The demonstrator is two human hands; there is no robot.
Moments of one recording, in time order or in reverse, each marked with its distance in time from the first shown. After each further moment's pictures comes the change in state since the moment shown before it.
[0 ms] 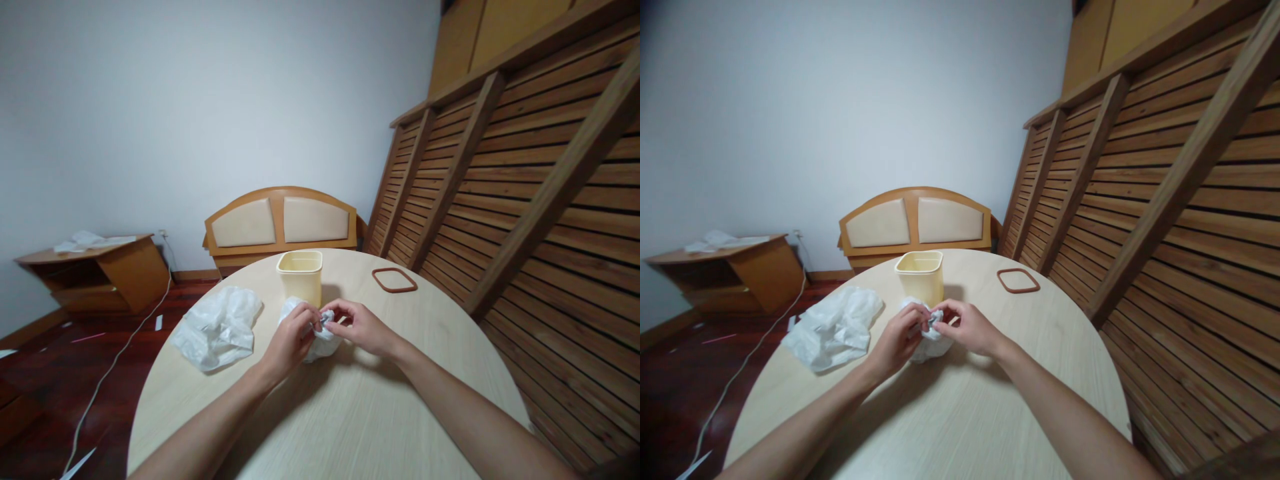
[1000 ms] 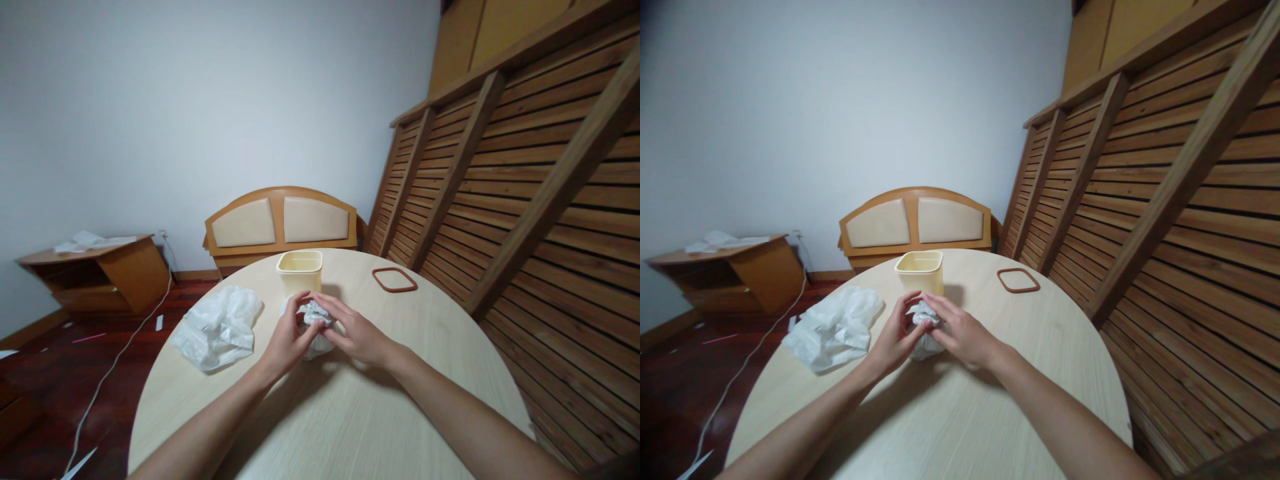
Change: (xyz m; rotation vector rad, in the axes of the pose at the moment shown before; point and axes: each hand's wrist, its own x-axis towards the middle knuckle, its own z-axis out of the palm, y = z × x) left_hand -0.001 -0.006 0.010 -0.210 0.171 -0.235; right_hand -0.005 0.000 0.008 -0.349 -0.036 -0.312
